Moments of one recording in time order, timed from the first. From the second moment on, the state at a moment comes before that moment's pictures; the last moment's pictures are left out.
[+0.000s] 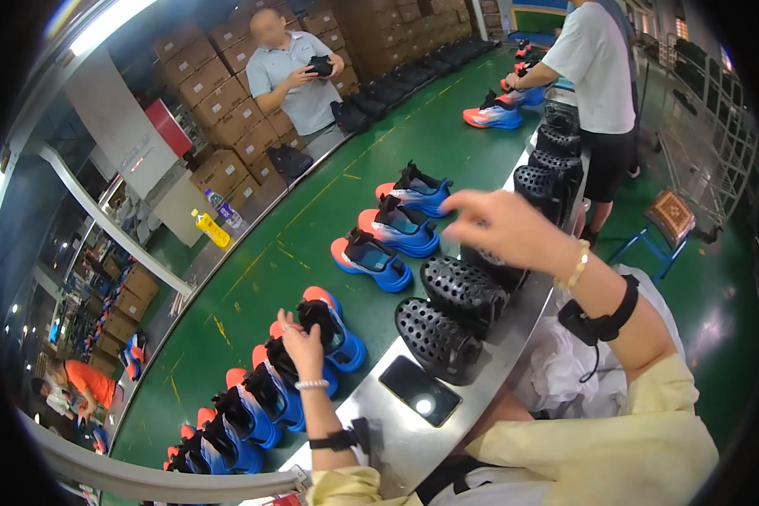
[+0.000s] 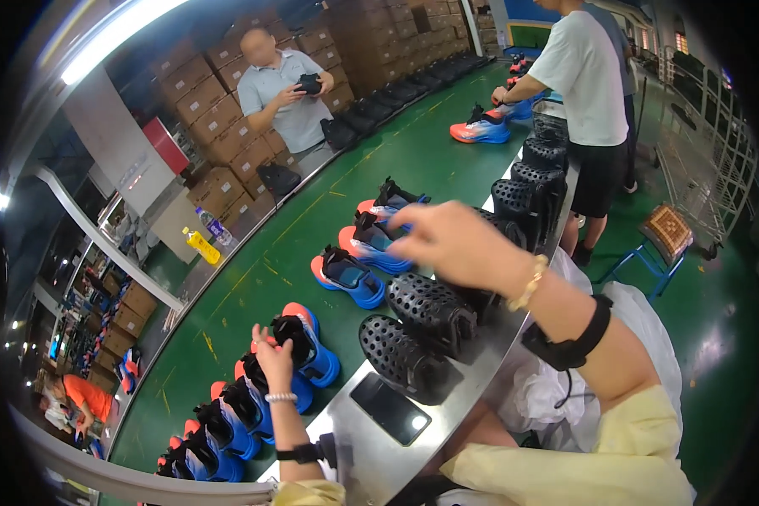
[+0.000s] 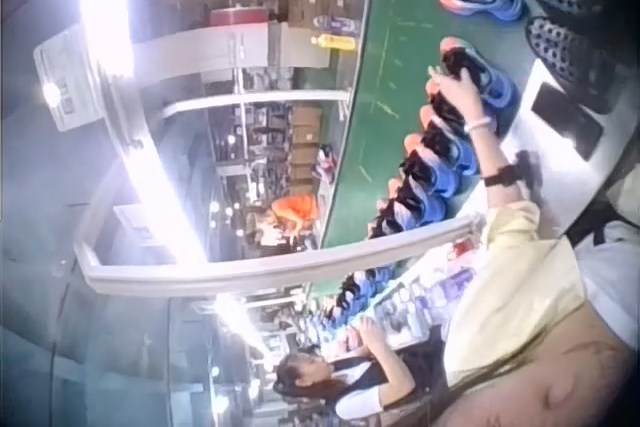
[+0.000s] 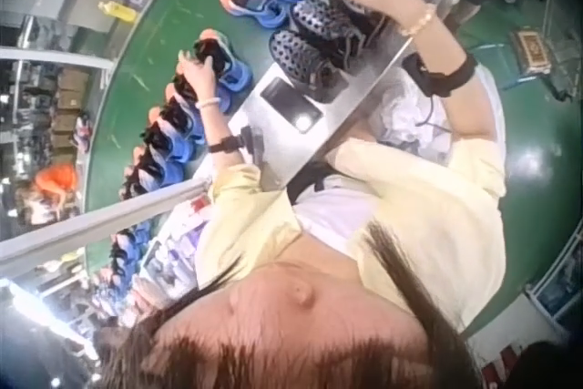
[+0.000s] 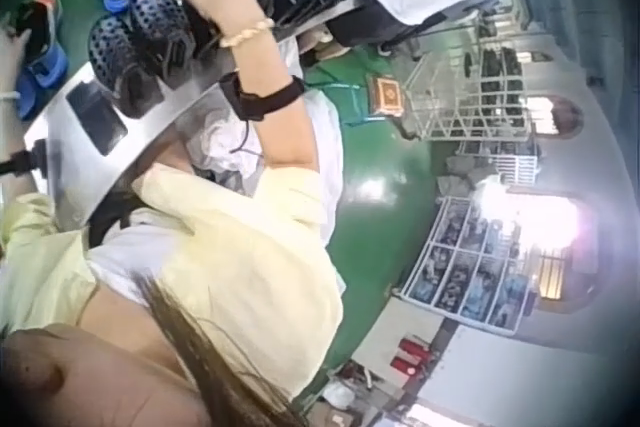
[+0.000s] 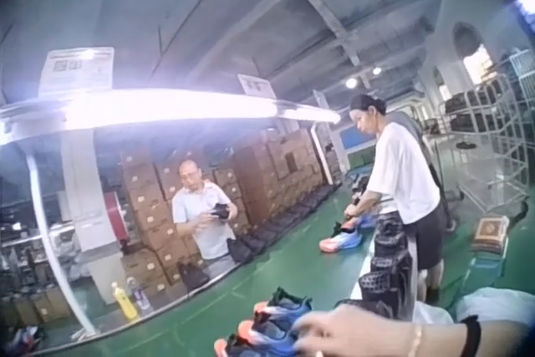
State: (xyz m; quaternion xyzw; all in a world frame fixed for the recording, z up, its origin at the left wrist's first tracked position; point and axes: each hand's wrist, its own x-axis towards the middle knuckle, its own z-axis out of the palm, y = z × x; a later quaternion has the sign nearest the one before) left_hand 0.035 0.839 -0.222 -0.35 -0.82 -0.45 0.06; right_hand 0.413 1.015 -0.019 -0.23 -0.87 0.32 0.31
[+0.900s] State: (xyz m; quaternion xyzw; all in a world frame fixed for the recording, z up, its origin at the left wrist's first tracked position) left_hand -0.010 0.856 -0.243 -0.44 -0.88 -0.19 -0.08; right_hand 0.511 1.151 -0.185 -0.45 -0.77 0.26 0.38
